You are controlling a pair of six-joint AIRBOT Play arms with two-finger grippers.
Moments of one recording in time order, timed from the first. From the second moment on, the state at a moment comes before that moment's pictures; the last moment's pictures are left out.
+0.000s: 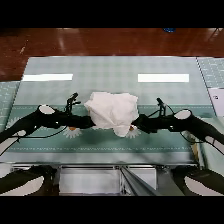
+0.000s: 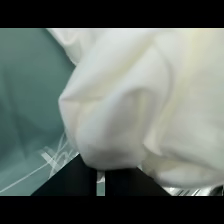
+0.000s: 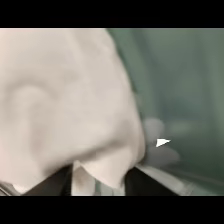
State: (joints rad) left arm -0.23 -1.29 0.54 0.47 -0.88 -0.96; right arm 0.21 -1.25 0.48 -0.50 0.79 1.32
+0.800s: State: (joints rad) left arm 0.32 -1.13 1.46 0.54 -1.10 -1.16; right arm 0.10 -1.15 1.64 -0.95 1.13 1.47
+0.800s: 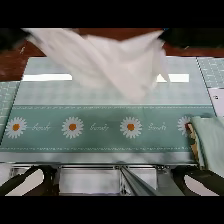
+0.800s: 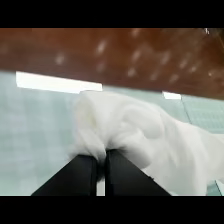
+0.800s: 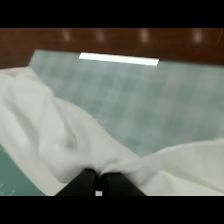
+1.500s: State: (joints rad) left arm 0.23 -0.66 1.79 1.19 -1.20 -1.40; right arm 0.09 -0.68 1.90 -1.46 1.57 1.61
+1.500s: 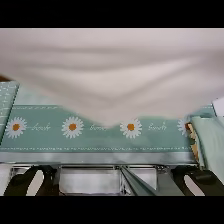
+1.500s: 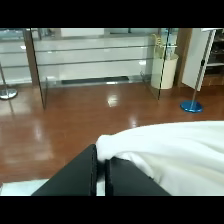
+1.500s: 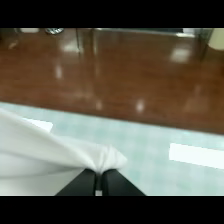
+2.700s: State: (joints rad) left arm -0.02 -0.98 0.66 1.30 -0.90 -1.51; right arm 0.05 -1.46 1.34 -1.12 1.09 1.59
